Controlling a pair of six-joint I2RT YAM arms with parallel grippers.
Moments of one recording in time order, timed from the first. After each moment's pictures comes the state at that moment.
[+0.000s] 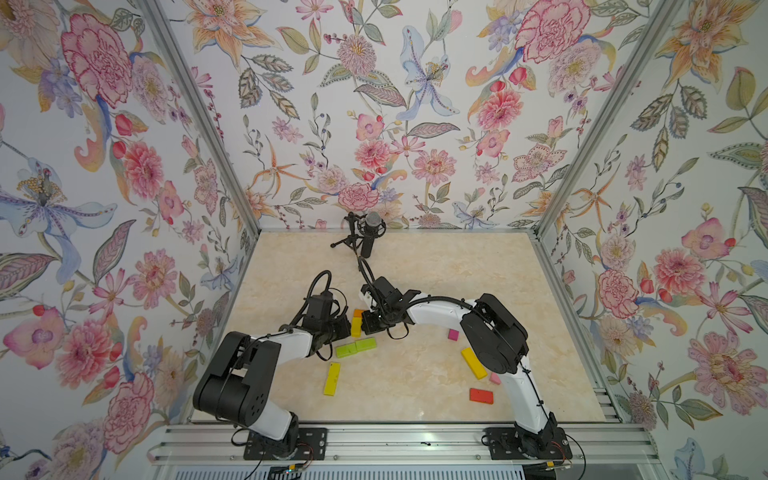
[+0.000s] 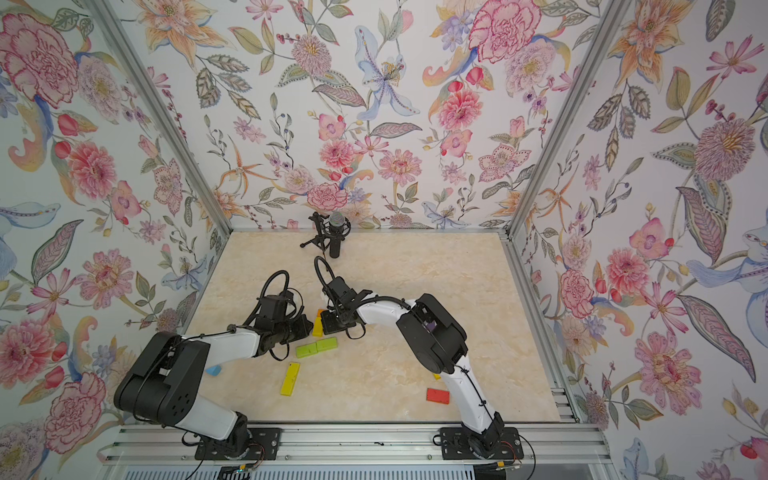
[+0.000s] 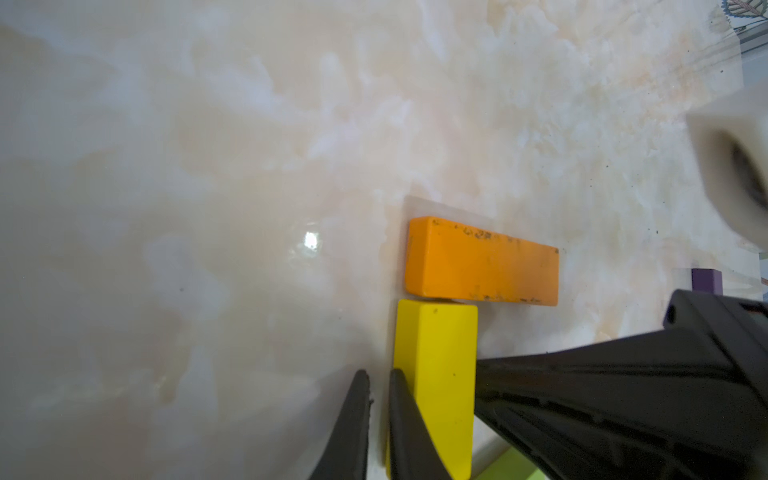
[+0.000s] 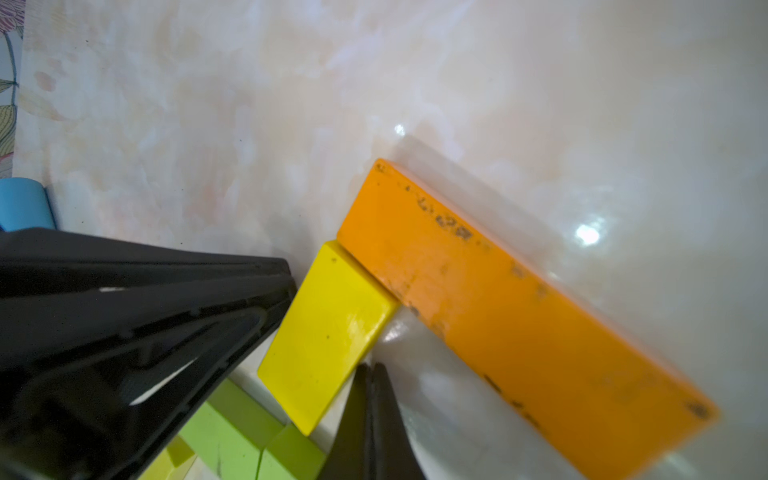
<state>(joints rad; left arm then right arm) -0.29 1.56 0.56 0.12 0.24 -0.54 0.89 2.21 1.55 -0.34 -0.29 0.48</state>
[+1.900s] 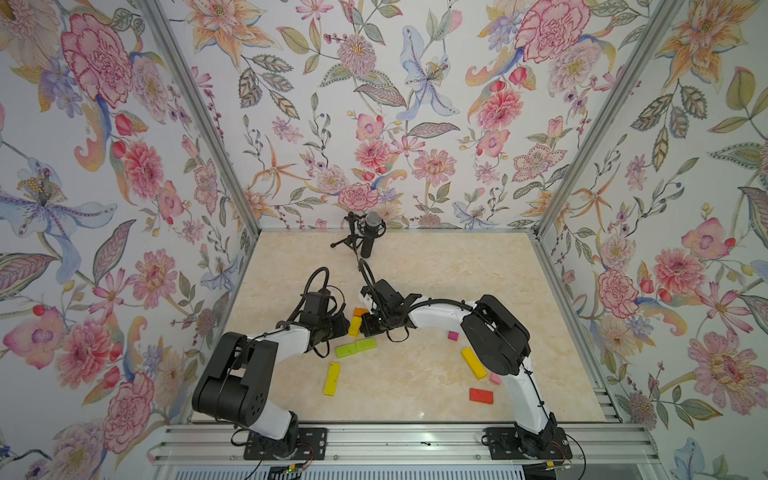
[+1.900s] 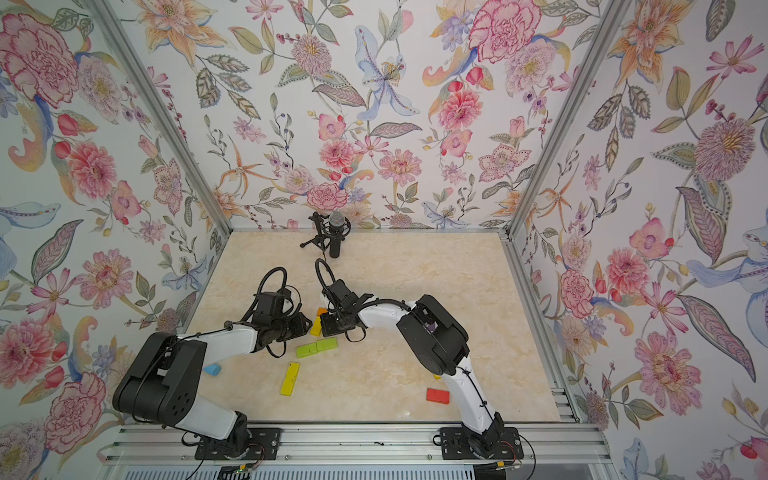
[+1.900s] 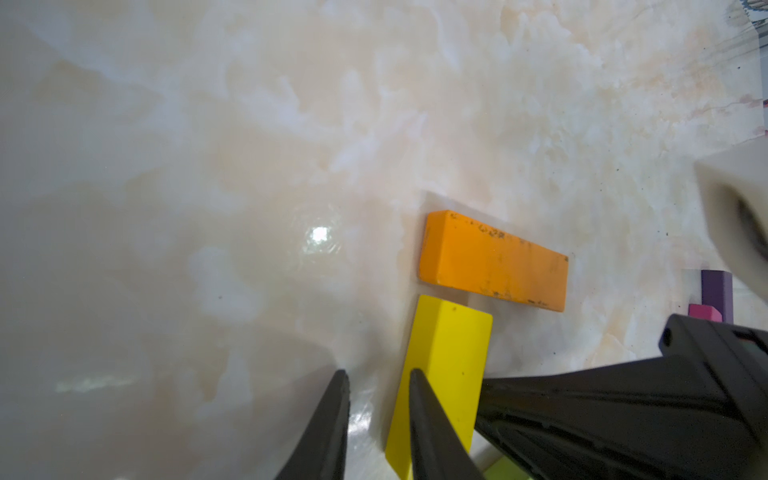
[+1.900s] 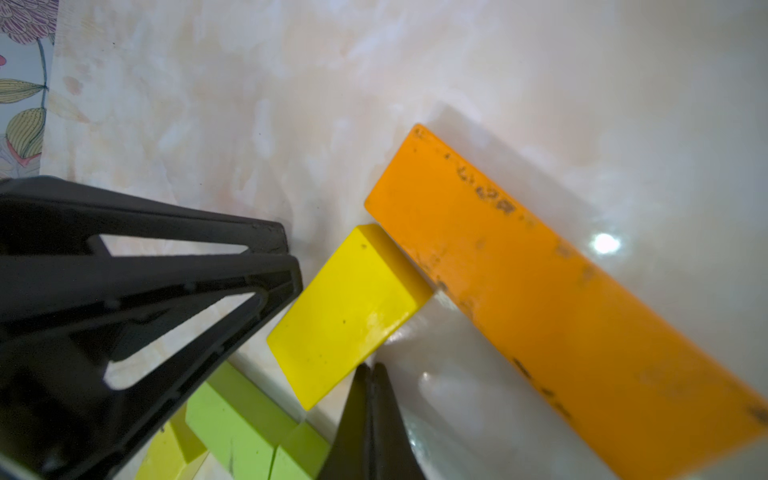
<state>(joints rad) -0.25 1.54 0.59 0.03 0.25 -0.50 0.89 2.19 1.49 -0.26 -0.30 0.50</state>
